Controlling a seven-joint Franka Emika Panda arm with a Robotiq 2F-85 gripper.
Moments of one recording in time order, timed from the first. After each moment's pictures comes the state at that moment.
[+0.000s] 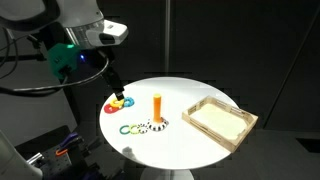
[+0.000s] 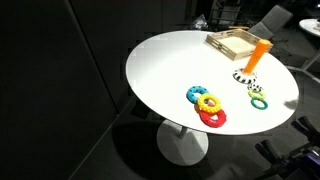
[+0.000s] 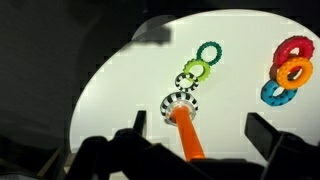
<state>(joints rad) -0.15 -0.75 -0.26 -2.80 -0.01 2.23 -0.20</state>
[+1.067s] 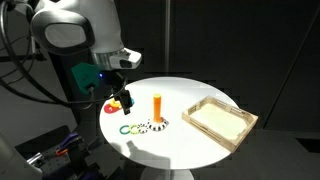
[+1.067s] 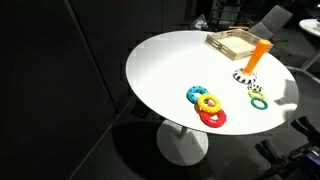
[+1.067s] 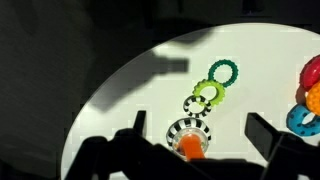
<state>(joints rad) -0.14 -0.48 -0.20 -2.77 -0.01 2.35 -0.15</state>
